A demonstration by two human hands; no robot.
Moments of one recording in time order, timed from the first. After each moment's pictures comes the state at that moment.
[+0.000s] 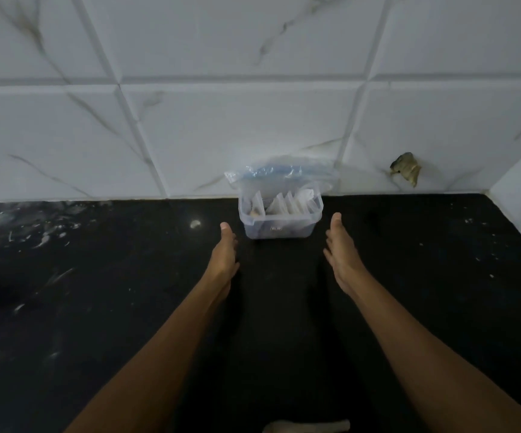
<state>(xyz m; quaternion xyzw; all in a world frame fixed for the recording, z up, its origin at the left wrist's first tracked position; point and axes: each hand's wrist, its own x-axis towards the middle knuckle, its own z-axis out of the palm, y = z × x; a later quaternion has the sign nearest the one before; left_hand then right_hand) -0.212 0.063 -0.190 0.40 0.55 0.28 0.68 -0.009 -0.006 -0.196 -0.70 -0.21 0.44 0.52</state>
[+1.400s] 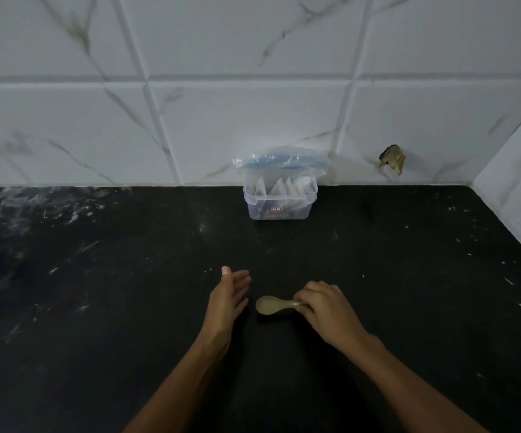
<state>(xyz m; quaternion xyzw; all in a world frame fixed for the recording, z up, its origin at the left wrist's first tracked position) -0.266 -0.091 -0.196 0.41 0.52 0.32 0.68 -0.070 -0.158 -0.218 -0.68 -0.71 0.12 0.14</state>
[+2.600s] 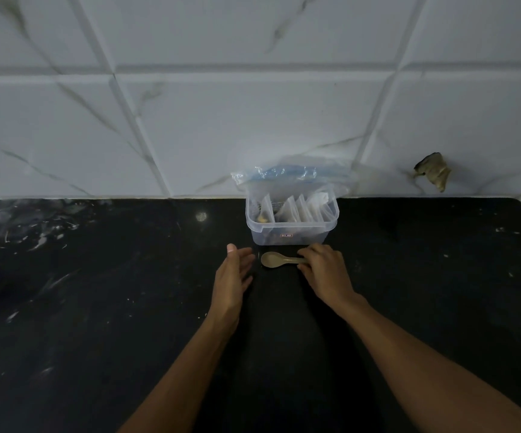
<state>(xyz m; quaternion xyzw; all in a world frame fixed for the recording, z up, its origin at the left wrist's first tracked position) -0.212 0.046 -0.209 0.42 0.53 0.33 0.66 -0.016 0.022 -0.263 -0.75 -0.64 0.09 0.17</state>
